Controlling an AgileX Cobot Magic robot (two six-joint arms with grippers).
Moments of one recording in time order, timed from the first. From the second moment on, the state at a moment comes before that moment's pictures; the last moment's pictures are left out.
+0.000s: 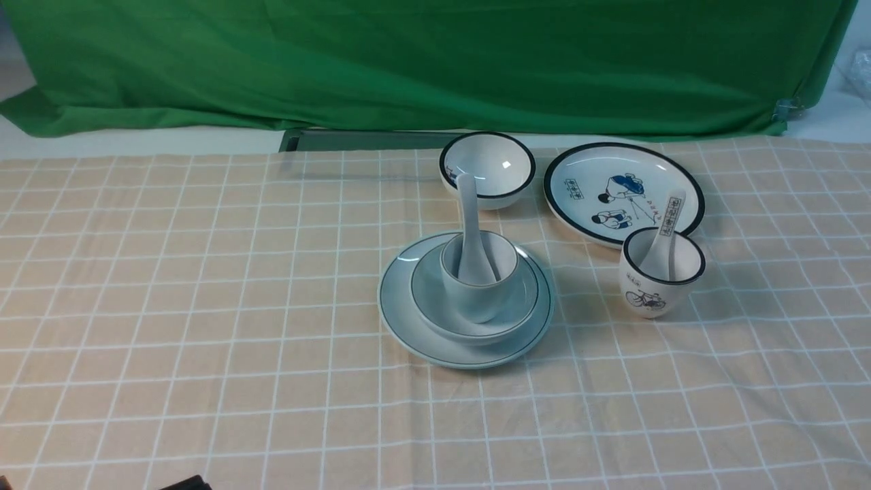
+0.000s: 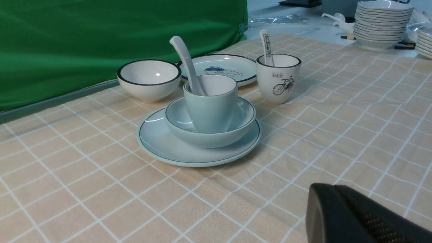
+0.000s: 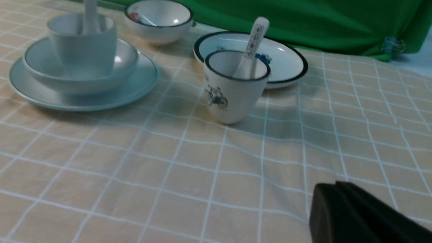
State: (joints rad) right arm 0.09 0.02 0.00 0.26 0.18 -0.38; left arm -0.74 0.14 0.01 0.06 0.06 -0.02
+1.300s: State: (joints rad) right arm 0.09 0.00 0.01 0.26 0.25 -0.33; left arm -0.46 0.12 0.01 0.03 -0.18 0.00
